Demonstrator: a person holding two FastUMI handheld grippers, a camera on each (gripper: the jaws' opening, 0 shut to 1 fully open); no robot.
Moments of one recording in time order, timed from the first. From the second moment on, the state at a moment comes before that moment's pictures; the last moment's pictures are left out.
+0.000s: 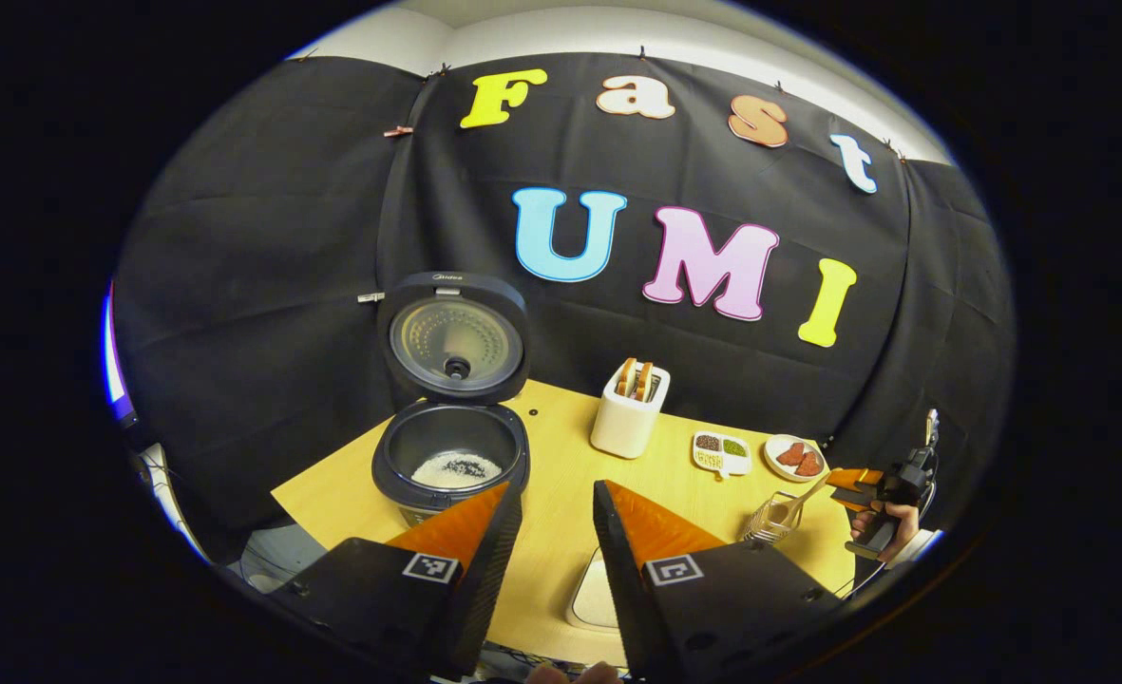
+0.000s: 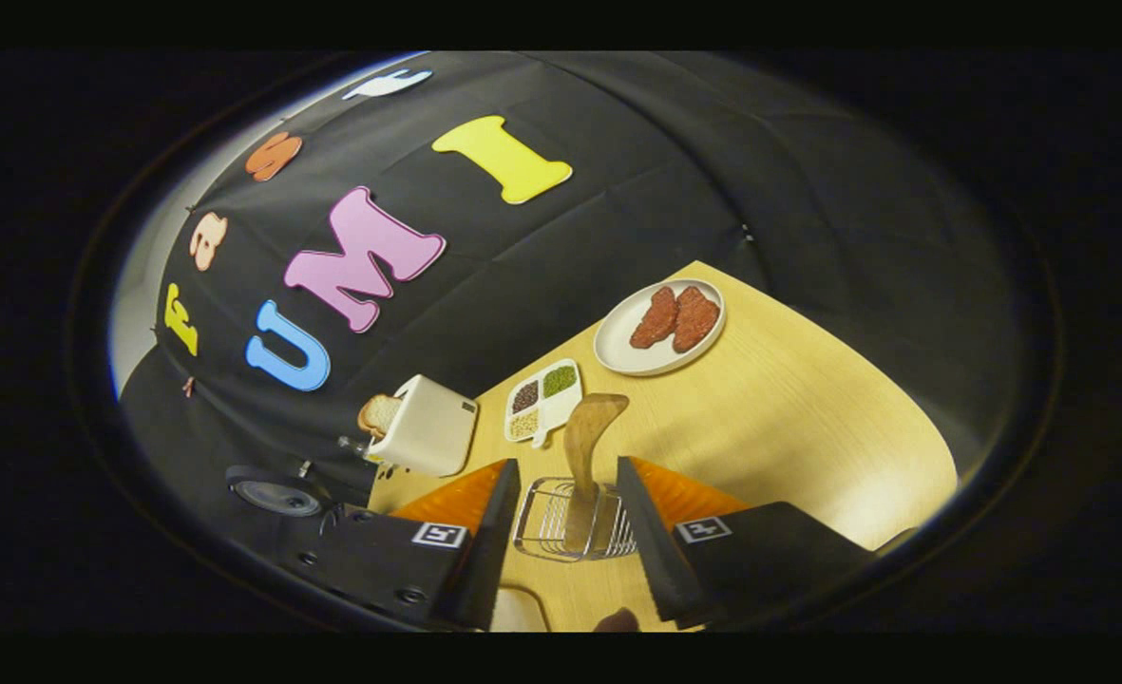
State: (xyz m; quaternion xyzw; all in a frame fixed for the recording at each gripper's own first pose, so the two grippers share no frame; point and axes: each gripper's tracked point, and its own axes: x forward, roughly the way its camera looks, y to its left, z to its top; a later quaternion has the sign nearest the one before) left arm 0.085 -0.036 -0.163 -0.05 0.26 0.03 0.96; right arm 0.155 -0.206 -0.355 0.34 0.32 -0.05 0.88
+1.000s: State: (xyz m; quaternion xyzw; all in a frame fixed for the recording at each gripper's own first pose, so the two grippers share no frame) left arm 0.160 0.105 -0.112 -0.12 0.14 -0.03 0.98; right arm 0.038 -0.038 -0.219 0.20 0.29 -0.03 0.93
